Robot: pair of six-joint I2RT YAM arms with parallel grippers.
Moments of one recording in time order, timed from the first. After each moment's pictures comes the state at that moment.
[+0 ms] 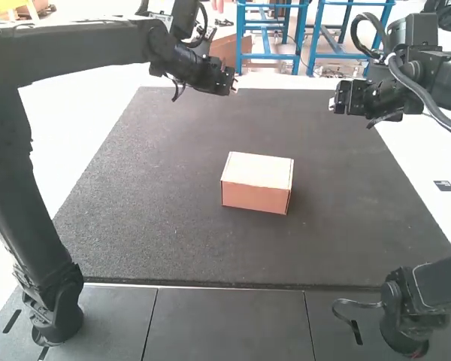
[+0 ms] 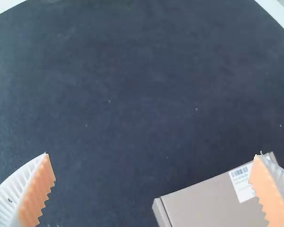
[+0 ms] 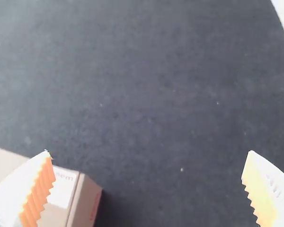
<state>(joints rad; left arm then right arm) -0.46 1.62 1.54 -0.47 0.03 -0.02 0.13 1.19 1.06 -0.46 -0.03 0.07</state>
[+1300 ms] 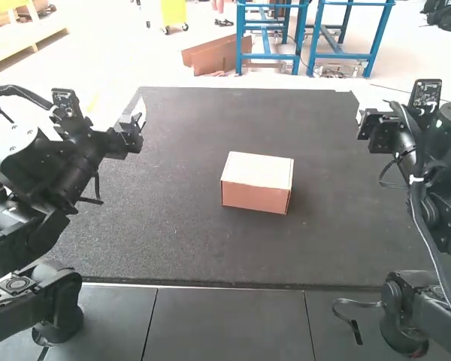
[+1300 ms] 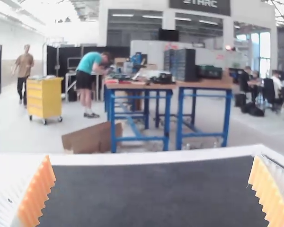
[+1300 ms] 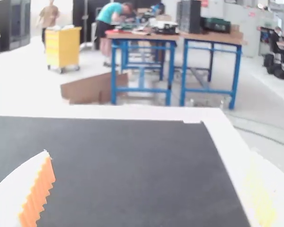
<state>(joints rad) -0.37 0.44 0.21 0.50 -0.20 0.01 0.13 0.54 0.33 0.30 0.11 -0.06</state>
